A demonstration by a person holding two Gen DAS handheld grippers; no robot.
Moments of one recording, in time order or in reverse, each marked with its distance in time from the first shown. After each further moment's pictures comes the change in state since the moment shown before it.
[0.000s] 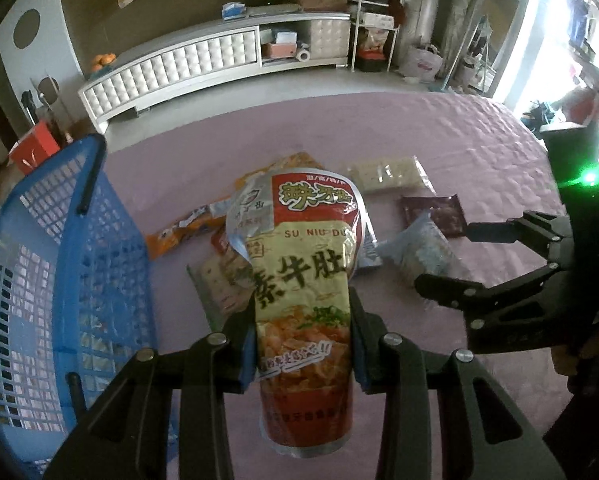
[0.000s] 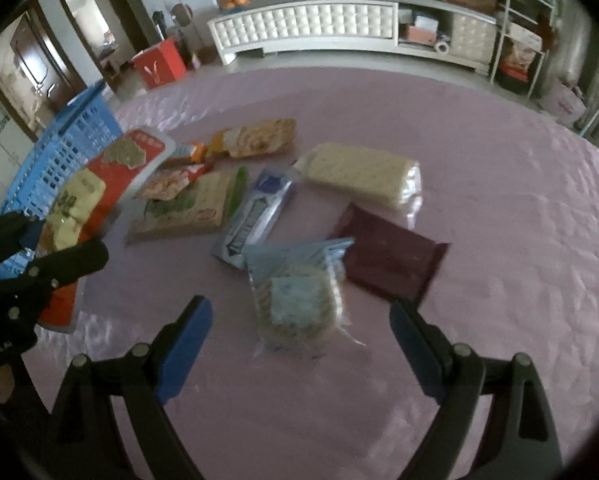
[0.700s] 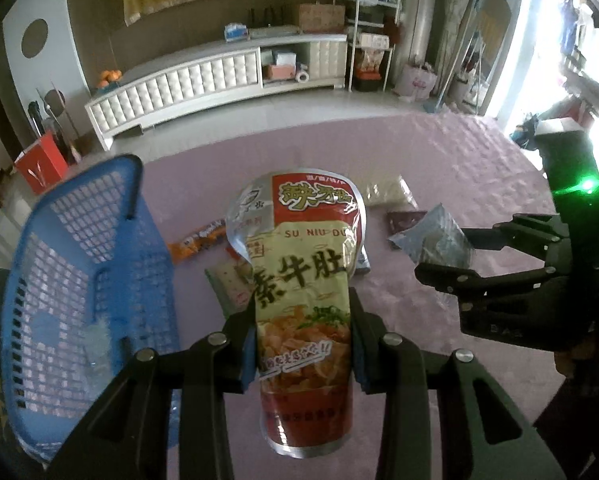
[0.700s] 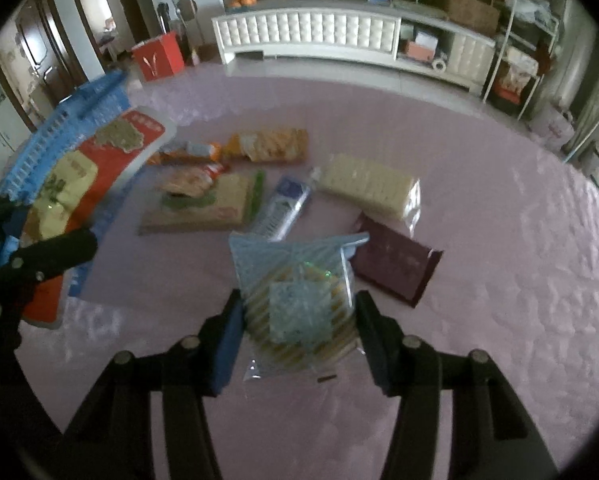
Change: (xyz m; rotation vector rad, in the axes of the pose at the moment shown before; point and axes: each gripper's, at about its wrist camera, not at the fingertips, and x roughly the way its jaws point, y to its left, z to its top) left arm -0.059 -0.001 -0.012 0.011 -0.095 -0.002; right arm -0.054 0.035 -0.012 -0.064 -0.066 -0.094
